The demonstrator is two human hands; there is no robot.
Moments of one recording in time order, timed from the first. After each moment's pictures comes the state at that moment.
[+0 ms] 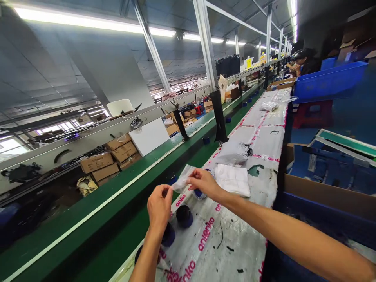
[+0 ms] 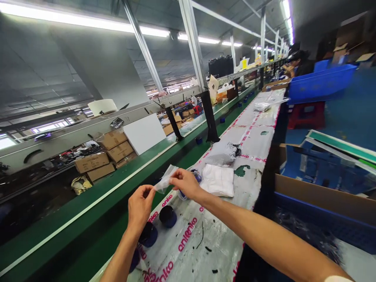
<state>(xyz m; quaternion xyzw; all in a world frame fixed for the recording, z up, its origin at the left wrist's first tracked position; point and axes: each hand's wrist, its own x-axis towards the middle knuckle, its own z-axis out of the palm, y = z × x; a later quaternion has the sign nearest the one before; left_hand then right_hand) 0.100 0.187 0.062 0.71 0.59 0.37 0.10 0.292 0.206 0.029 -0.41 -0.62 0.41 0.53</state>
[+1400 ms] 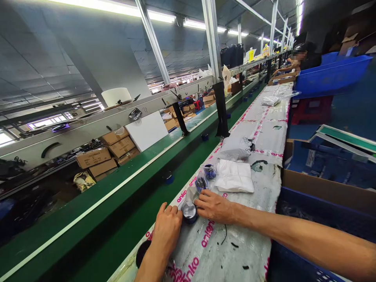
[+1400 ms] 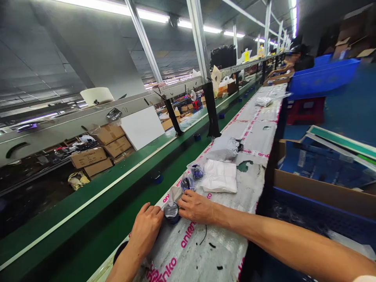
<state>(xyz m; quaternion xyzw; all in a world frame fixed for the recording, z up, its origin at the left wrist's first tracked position) 0.081 0.153 0.029 0.88 0.45 -0.06 -0.12 0.304 0.171 -0.034 -0.25 -0.92 -0.23 0.20</state>
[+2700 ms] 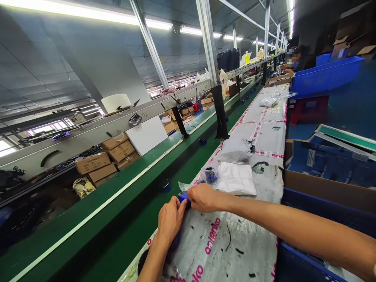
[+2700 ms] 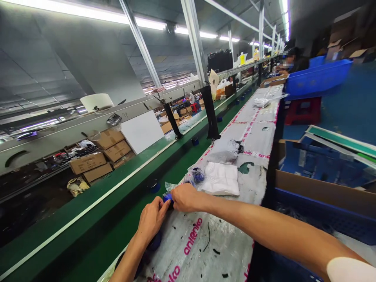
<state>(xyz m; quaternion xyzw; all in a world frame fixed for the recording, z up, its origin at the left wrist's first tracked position) 0.087 0.192 0.022 0.79 0.60 0.13 0.06 0.271 0.201 0.036 -0.50 -0.86 0.08 0.10</state>
